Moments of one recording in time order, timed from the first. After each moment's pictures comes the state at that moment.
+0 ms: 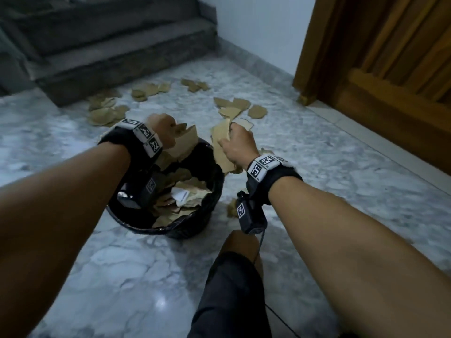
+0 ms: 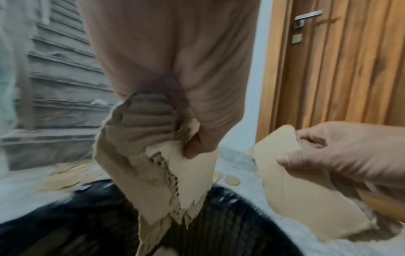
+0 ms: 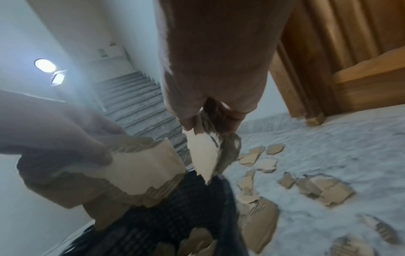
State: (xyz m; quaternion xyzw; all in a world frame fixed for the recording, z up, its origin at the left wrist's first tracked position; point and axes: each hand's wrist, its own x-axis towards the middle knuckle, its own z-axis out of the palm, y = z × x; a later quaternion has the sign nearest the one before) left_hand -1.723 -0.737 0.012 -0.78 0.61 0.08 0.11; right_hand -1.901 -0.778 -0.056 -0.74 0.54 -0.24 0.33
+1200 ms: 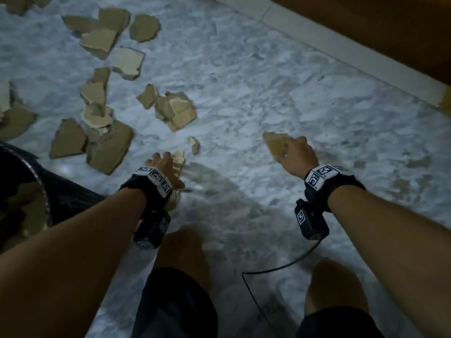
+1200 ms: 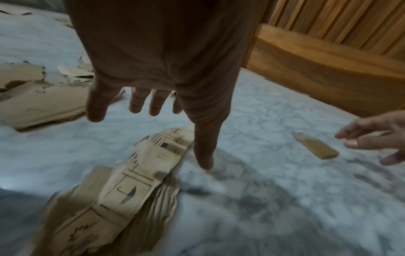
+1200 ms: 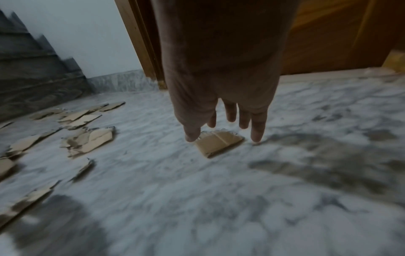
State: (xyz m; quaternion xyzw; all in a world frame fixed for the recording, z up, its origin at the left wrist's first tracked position) left_hand -1.929 -0.856 -0.278 -0.69 0.62 0.27 0.25; right_hand -2.248 -0.836 -0.305 -0.54 0.79 0.03 0.30
